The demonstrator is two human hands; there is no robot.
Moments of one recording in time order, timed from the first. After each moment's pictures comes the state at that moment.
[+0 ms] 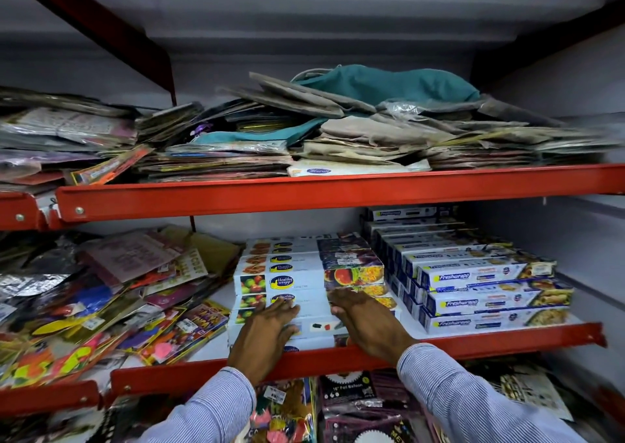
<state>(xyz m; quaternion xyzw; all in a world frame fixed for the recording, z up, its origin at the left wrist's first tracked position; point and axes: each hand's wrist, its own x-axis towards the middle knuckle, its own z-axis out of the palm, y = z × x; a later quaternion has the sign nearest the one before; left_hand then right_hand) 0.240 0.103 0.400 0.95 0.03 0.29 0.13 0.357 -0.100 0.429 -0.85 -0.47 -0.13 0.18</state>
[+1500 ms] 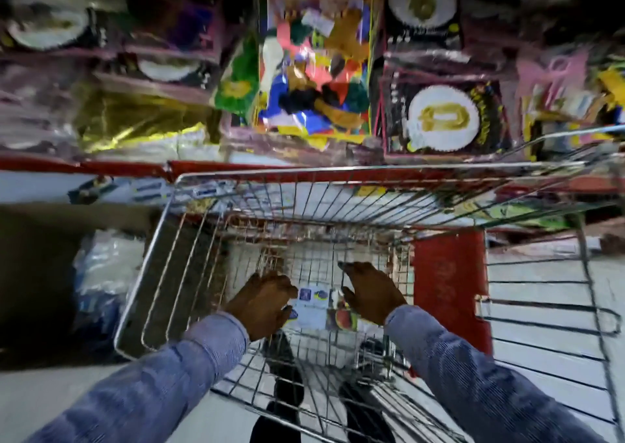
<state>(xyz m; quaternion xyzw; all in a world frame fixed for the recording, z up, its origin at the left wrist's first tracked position) -0.045 -0.002 0.020 0.95 0.03 -0.27 0.13 0.116 -0.189 0.002 -0.84 -0.43 0.34 0.02</state>
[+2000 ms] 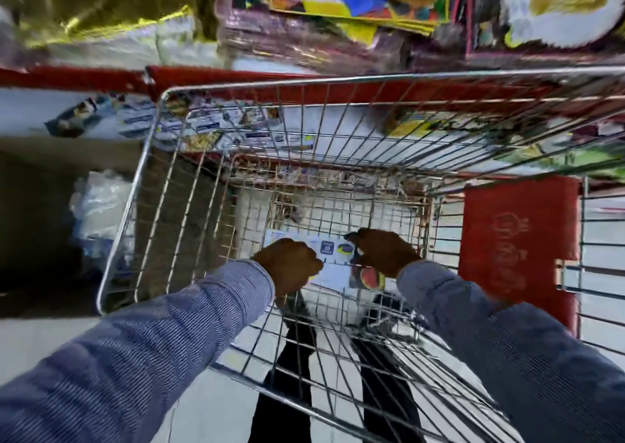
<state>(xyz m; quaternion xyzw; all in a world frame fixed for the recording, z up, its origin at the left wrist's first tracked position) -0.046 -0.001 -0.067 0.93 -0.13 -0.33 0.11 0.106 -0.167 -0.113 -0.77 -0.48 0.42 -0.06</state>
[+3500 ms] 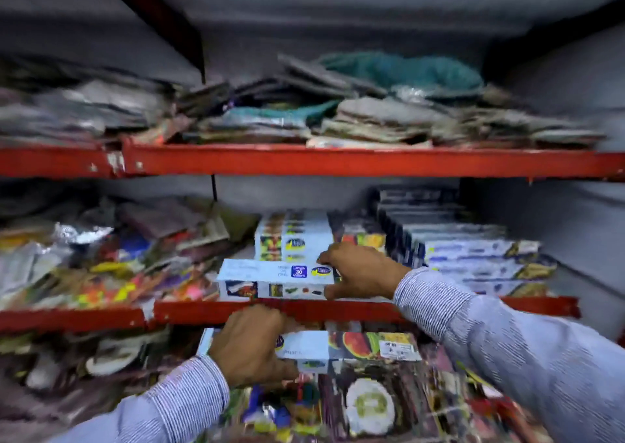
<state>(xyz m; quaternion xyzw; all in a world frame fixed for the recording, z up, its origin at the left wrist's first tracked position) 0.080 0.024 0.456 0.99 0.04 0.15 0.03 0.251 -0.112 0.524 -0.83 -0.55 -0.10 -0.01</state>
